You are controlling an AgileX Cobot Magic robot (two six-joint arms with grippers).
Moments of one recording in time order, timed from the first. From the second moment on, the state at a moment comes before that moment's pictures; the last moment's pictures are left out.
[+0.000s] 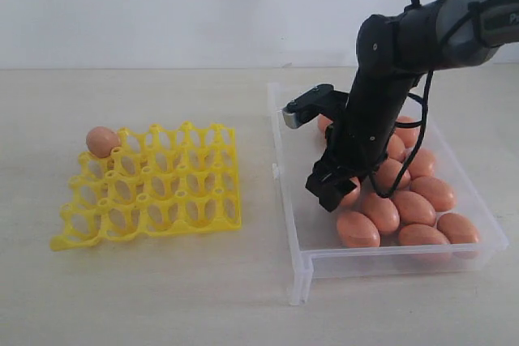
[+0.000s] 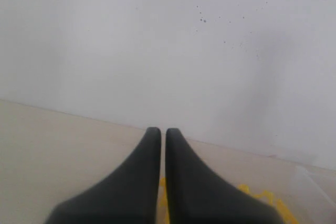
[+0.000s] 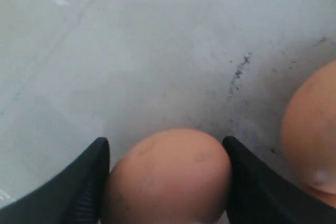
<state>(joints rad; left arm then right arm) 0.05 0.00 0.00 -0.40 0.00 0.18 0.42 2.09 -1.41 0.16 0.87 -0.51</state>
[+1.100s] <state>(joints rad) 0.05 0.00 0.00 -0.40 0.00 0.18 0.42 2.11 -1.41 0.16 0.98 0.01</state>
